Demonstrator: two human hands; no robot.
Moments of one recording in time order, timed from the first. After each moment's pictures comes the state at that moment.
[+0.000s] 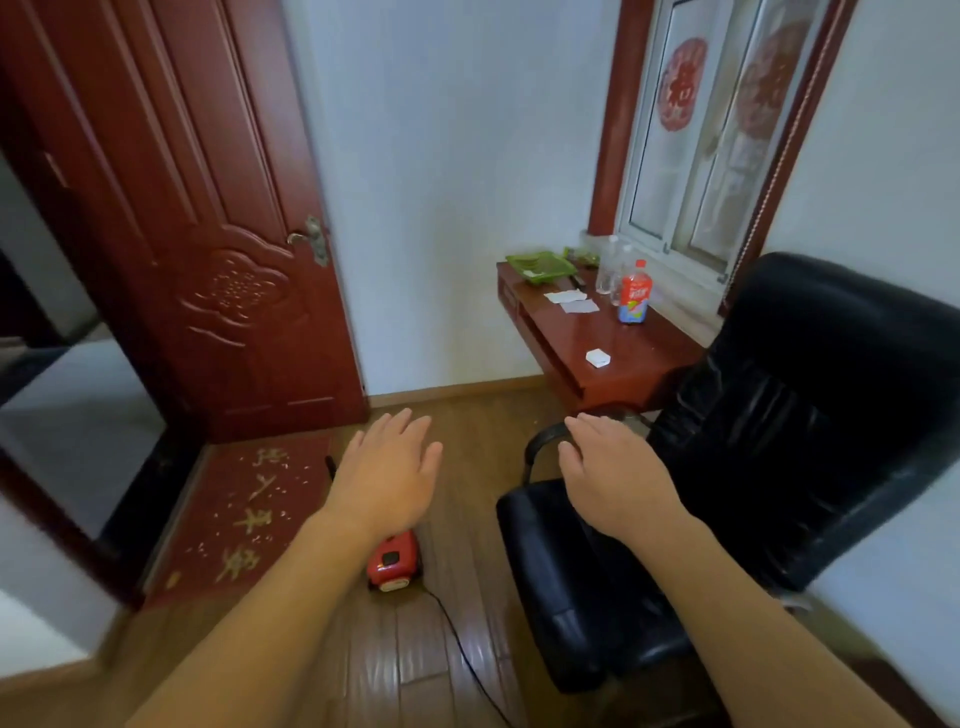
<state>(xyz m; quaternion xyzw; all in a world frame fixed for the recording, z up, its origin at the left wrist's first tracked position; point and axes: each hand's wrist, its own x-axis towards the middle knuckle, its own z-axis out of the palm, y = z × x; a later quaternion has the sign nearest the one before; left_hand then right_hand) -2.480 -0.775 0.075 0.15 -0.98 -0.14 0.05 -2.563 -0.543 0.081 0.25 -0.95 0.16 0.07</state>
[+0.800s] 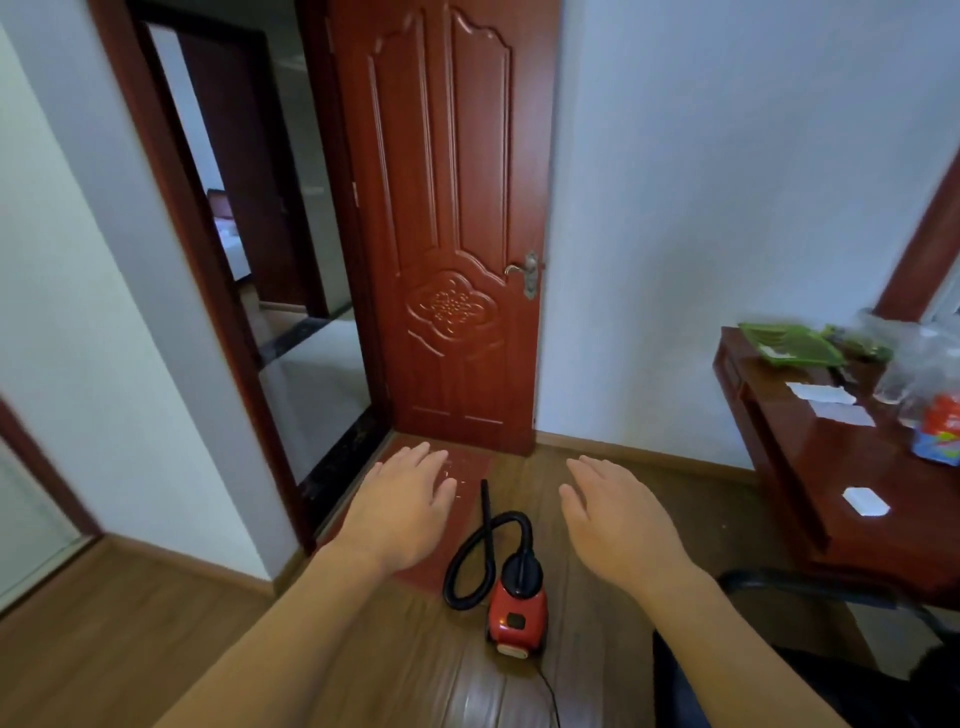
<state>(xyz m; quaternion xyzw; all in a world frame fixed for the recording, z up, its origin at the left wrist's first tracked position) -2.471 -0.940 0.083 0.36 -0.92 -0.13 0.09 -2.636 -0.769 0.092 0.47 -0.86 0.18 -0.01</state>
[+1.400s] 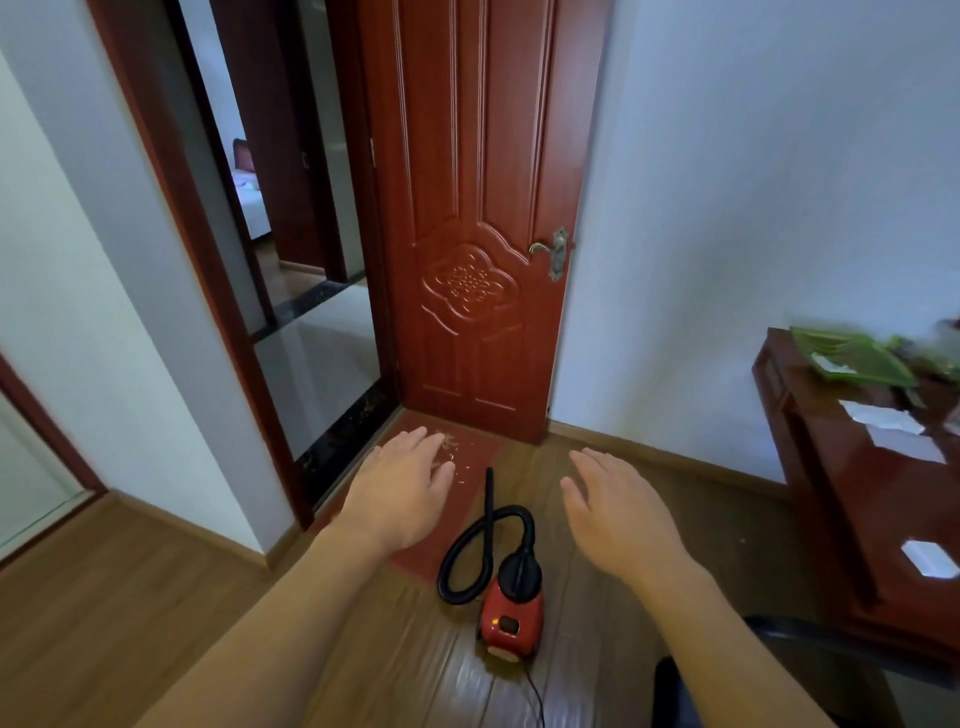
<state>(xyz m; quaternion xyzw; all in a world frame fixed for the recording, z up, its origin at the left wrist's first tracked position) -2.553 -1.022 0.050 0.40 -0.90 -0.13 0.09 -2.733 -0.855 0.061 0.49 -0.86 0.15 -0.04</state>
